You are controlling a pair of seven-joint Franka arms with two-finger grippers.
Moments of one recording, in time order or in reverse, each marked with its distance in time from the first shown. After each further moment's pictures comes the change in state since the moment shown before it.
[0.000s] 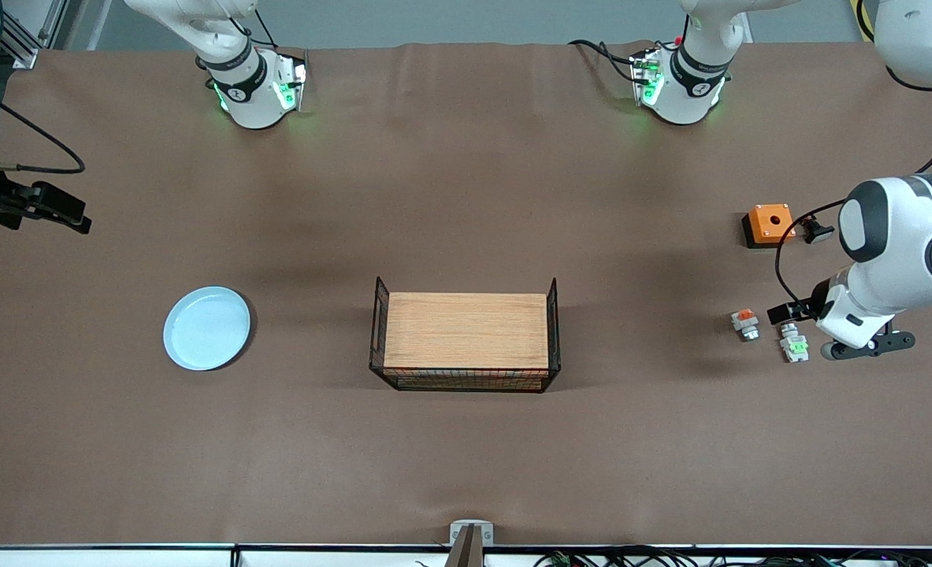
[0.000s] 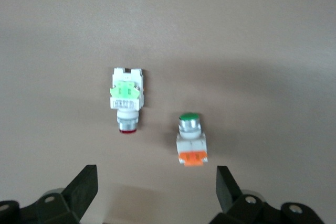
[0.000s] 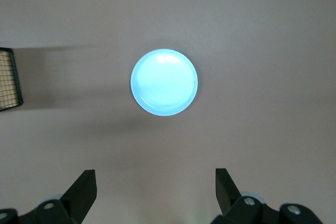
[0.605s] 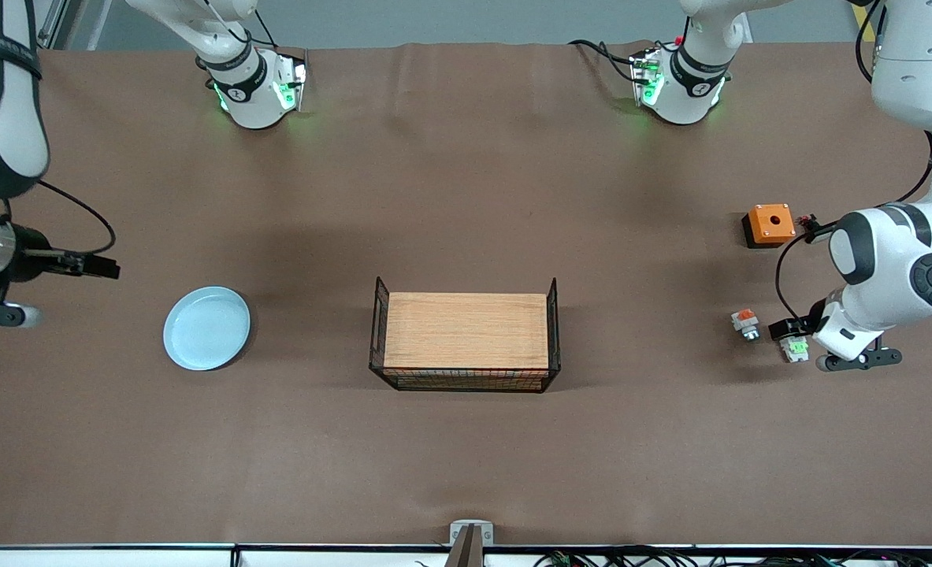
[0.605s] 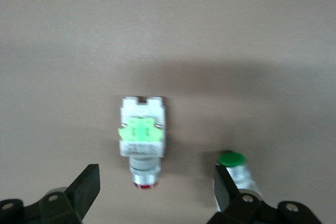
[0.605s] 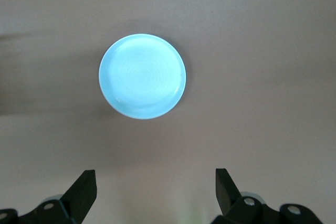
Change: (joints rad) left arm 0.082 0.141 0.000 -0.002 0.000 0.195 0.140; right arm -0.048 0.160 -0.003 -0.095 -0.031 0.139 -0.003
